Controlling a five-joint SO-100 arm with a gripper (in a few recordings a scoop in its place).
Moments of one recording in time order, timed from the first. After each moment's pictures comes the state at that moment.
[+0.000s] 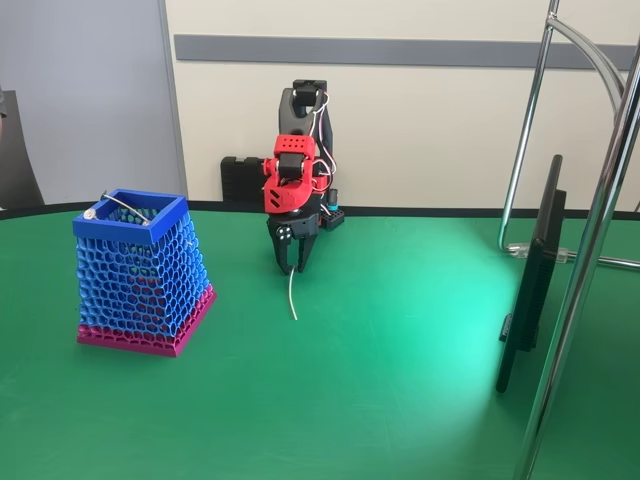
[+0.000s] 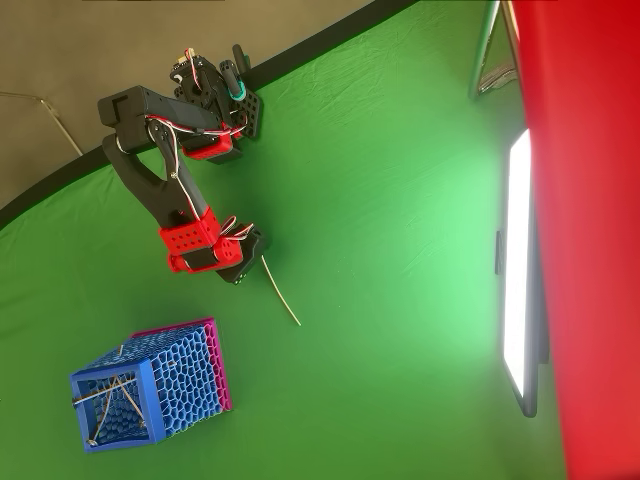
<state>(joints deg) 8.6 87.0 119.9 59.0 57.0</state>
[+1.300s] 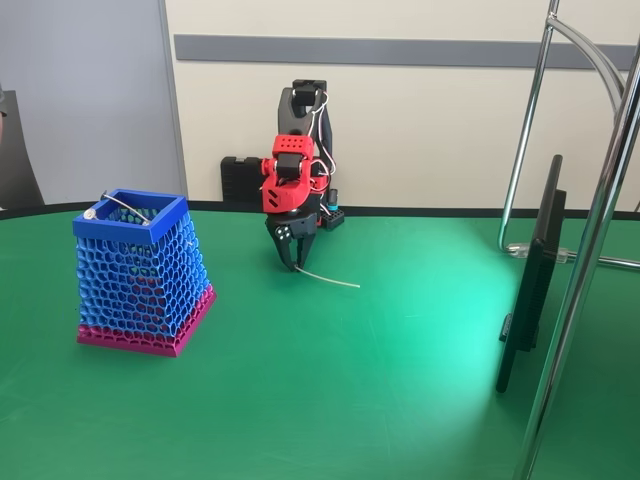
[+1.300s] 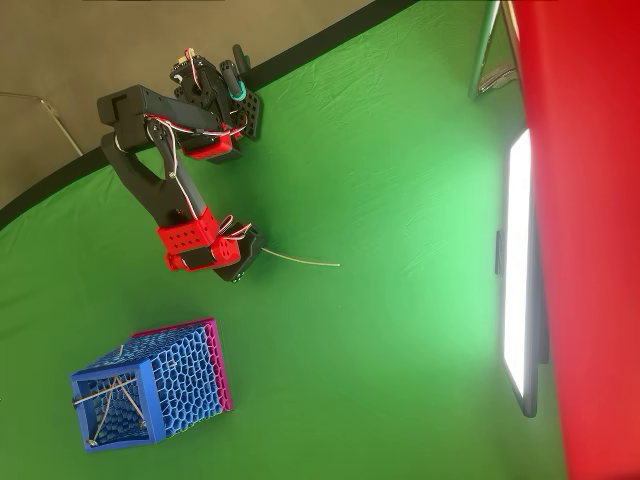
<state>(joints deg) 9.6 87.9 120.8 58.8 54.5</state>
